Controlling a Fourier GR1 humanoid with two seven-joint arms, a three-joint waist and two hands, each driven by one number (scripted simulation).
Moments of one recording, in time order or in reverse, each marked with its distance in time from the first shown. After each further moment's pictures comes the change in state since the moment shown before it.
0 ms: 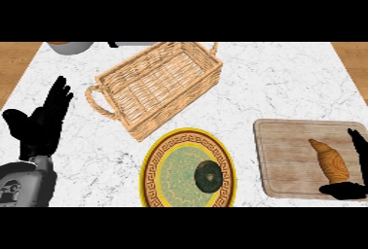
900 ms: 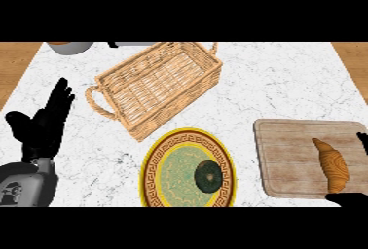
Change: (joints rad) left arm 0.018 0.022 -0.051 -0.013 0.029 0.050 0.001; right arm 0.120 -0.066 0.054 -0.192 -0.154 0.004 0.035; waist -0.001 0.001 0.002
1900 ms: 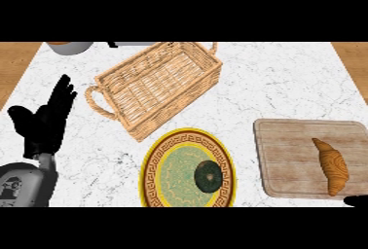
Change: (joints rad) left arm -0.027 0.061 -0.067 0.031 0.069 0.055 0.001; right arm 0.042 -0.227 0.070 -0.126 -0.225 0.016 0.189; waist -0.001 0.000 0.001
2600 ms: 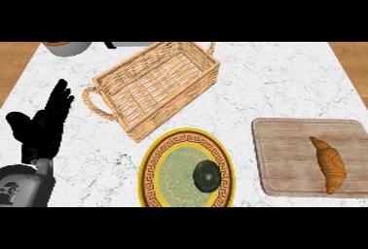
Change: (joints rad) left arm 0.034 0.037 -0.039 -0.005 0.038 0.047 -0.025; right arm 0.008 -0.285 -0.033 -0.220 -0.249 0.066 0.302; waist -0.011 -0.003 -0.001
